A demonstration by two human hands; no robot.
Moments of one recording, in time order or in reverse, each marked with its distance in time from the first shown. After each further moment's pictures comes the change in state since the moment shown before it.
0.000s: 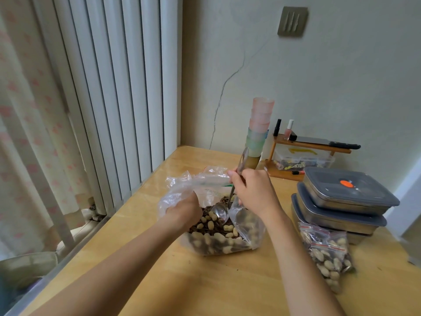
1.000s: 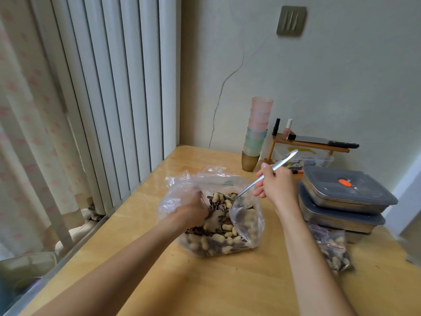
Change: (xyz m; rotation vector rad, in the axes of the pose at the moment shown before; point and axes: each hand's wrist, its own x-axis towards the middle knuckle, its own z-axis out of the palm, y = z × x) left_hand 0.029 -0.006 0.024 -0.288 0.033 0.098; right_hand 0.004 0.026 -0.025 0.238 0.243 0.481
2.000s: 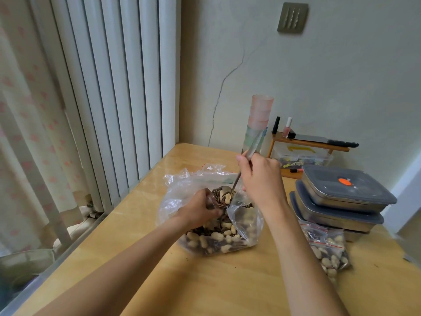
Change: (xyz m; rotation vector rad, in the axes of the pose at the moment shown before) left_hand 0.006 -0.004 0.017 -0.142 -0.040 0.228; right_hand -0.022 -0.033 0.013 -0.290 0.006 -0.557
